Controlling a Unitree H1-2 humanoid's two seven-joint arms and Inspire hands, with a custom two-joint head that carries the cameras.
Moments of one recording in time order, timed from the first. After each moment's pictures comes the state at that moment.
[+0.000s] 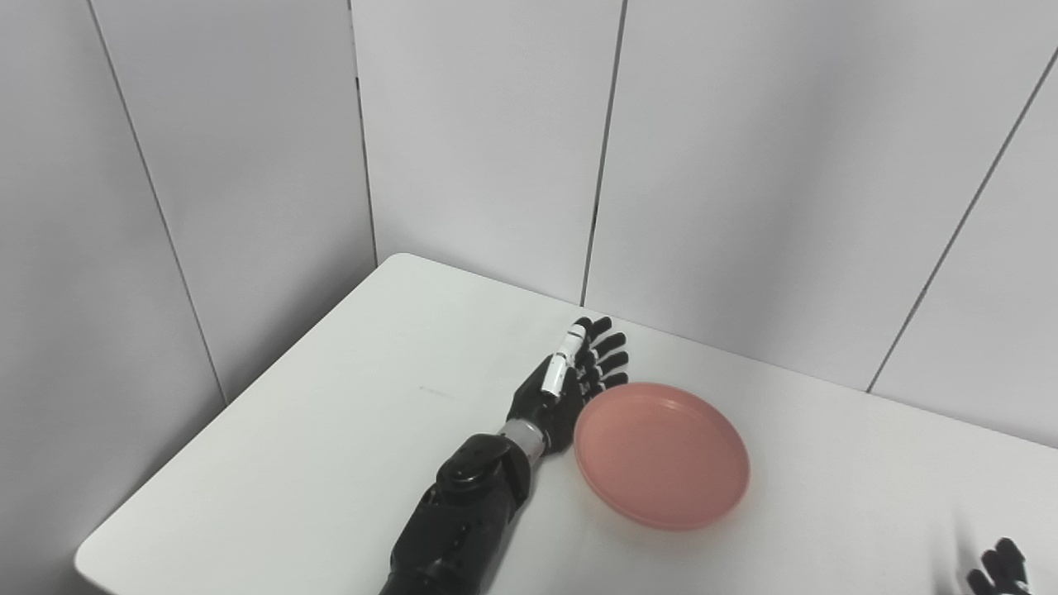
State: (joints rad) left arm -0.51 0.02 0.12 0.42 -0.40 0.18 -0.11; right arm -0.04 -0.05 -0.08 -0.27 0.06 0.29 -0.02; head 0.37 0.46
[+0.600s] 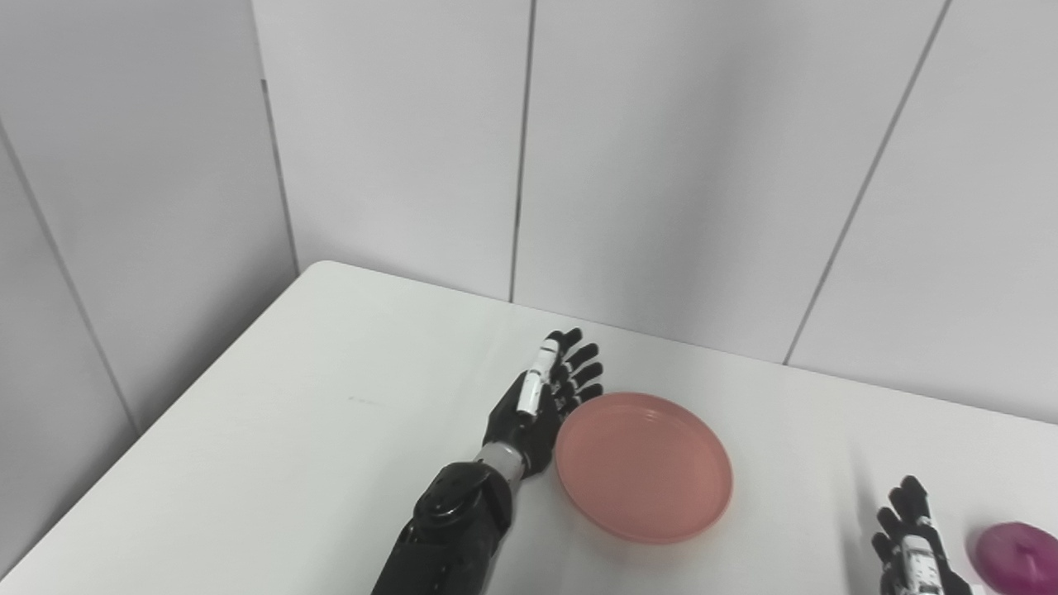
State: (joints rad) left arm -0.47 -0.08 0.10 0.34 -0.36 0.20 -0.07; right arm -0.02 -0.02 -0.05 -0.34 0.03 0.31 -0.03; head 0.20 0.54
